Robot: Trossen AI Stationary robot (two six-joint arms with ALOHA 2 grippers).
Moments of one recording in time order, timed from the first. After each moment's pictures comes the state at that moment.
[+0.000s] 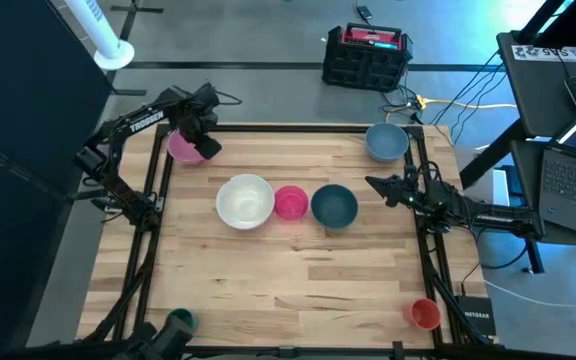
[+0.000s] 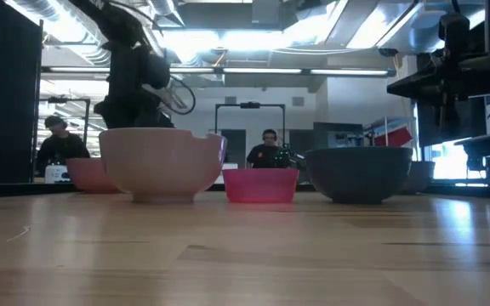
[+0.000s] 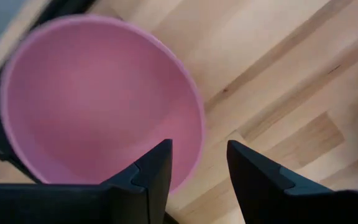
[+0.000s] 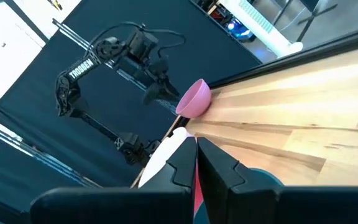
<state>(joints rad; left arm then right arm) 0.91 1.60 1.24 -1.17 -0.08 0.10 -0.13 0.07 0.01 0.05 0.30 0.93</state>
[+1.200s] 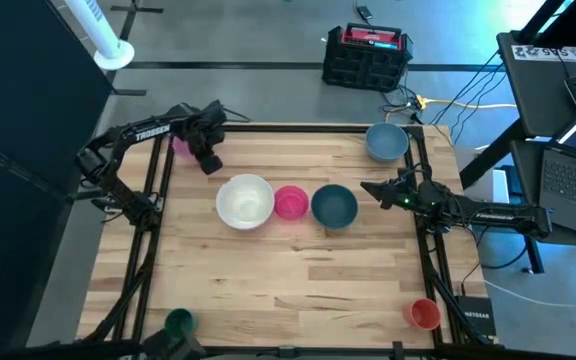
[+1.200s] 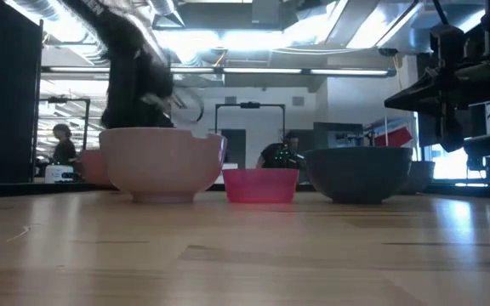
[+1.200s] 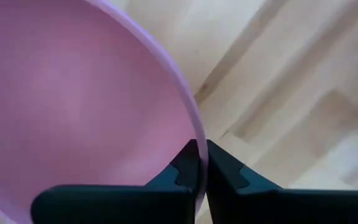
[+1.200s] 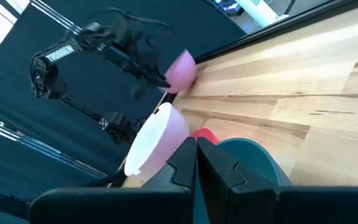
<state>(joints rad) 0.79 1.57 1.16 -1.08 -0.13 0.24 -0.13 0.17 0.01 0.05 0.25 0.95</state>
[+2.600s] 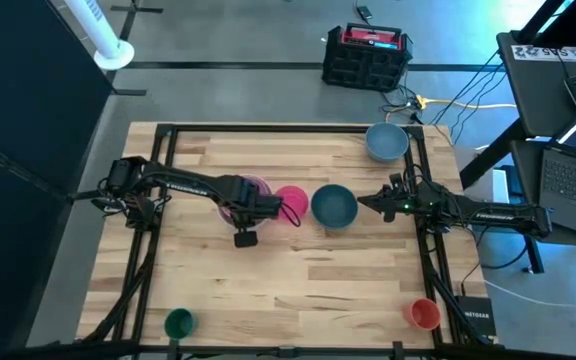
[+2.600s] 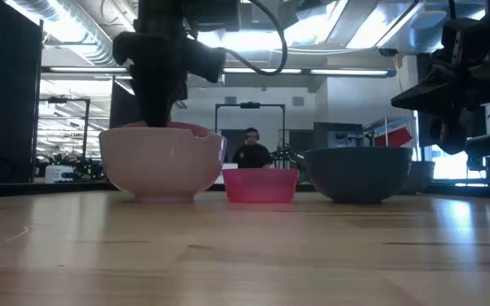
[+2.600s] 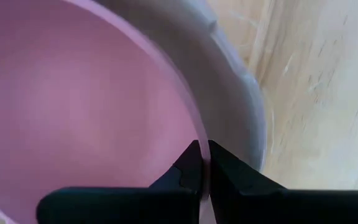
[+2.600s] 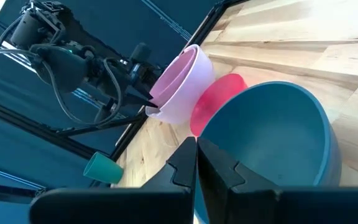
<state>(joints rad) -0.05 1.80 1.42 -1.15 -0.11 -0.21 -0.13 0.17 0.01 0.01 -0.01 0.91</state>
